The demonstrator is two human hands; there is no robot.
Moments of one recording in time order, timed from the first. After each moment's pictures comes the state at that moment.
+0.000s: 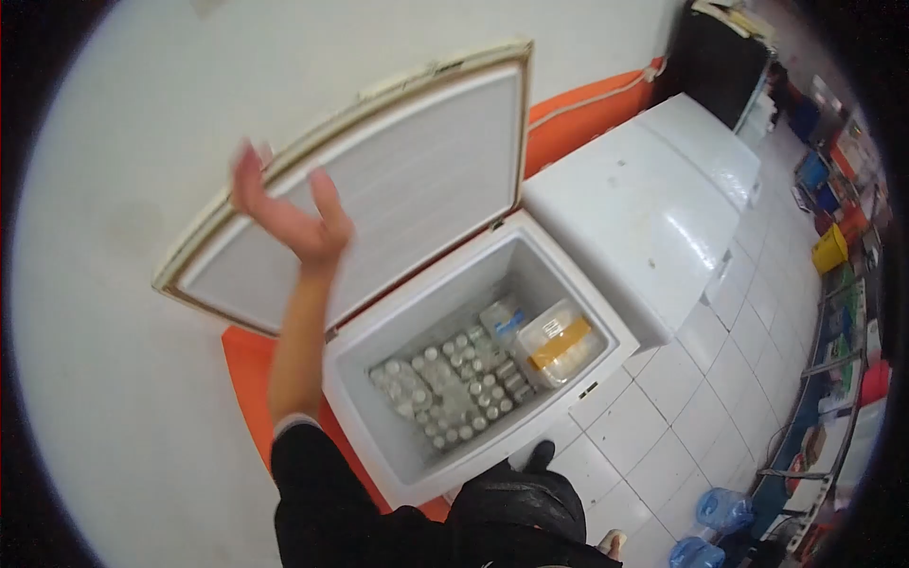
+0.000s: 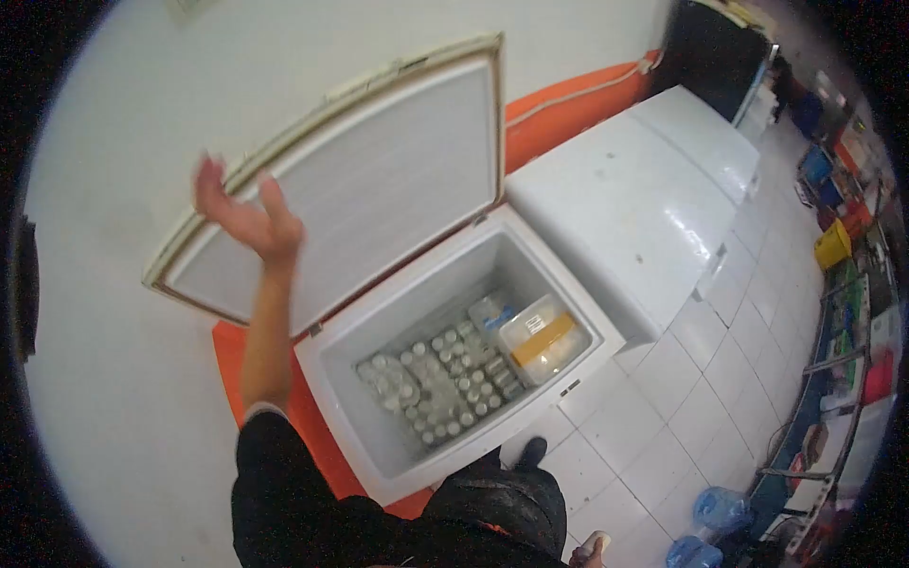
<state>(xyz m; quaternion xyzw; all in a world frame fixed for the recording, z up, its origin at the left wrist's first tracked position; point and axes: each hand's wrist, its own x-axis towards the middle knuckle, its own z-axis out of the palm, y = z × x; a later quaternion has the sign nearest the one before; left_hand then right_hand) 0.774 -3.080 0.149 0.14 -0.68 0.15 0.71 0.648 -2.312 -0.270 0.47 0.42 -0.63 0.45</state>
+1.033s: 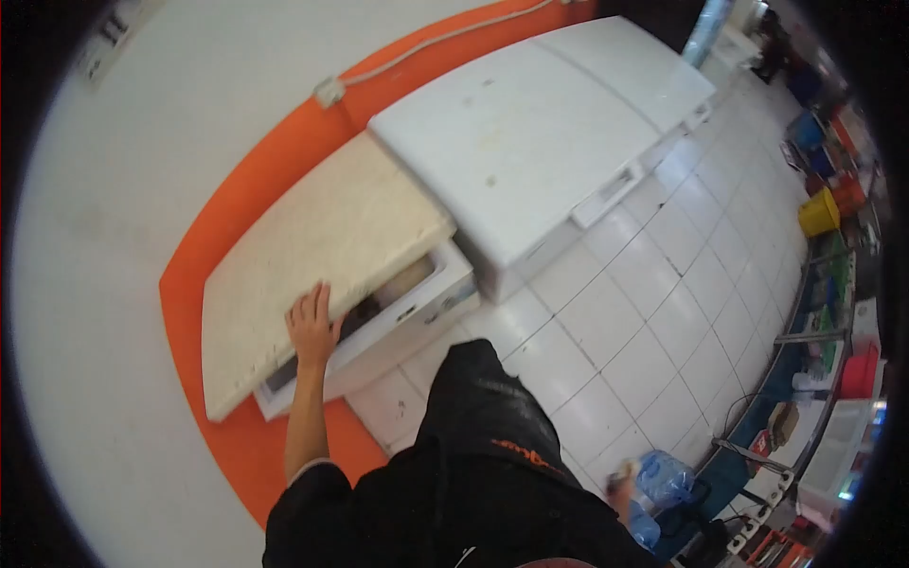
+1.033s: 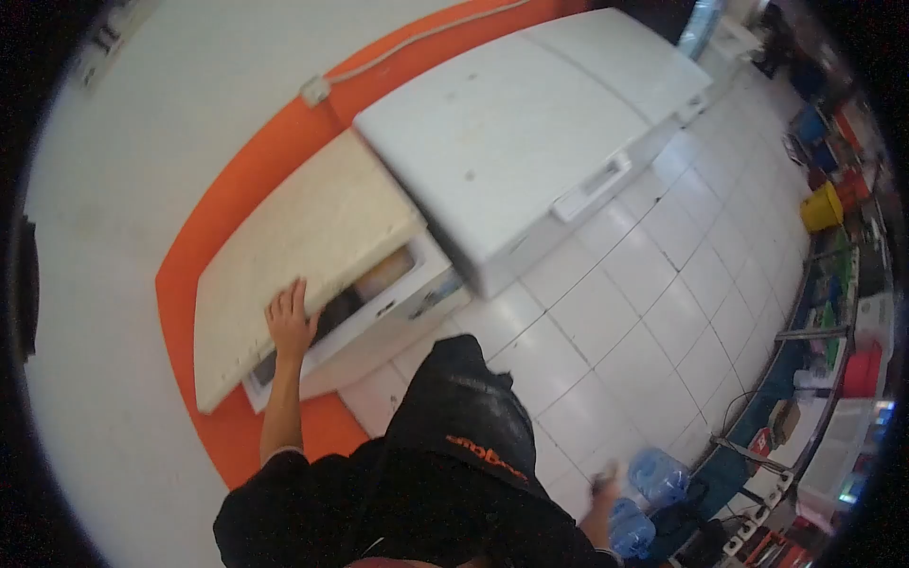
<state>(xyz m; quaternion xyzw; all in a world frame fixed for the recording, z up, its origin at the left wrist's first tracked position) 0.614 -2.755 -0.089 0.44 -0.87 0.18 0.13 0.231 -2.028 -0.415 0.34 0.63 -0.63 0.30</state>
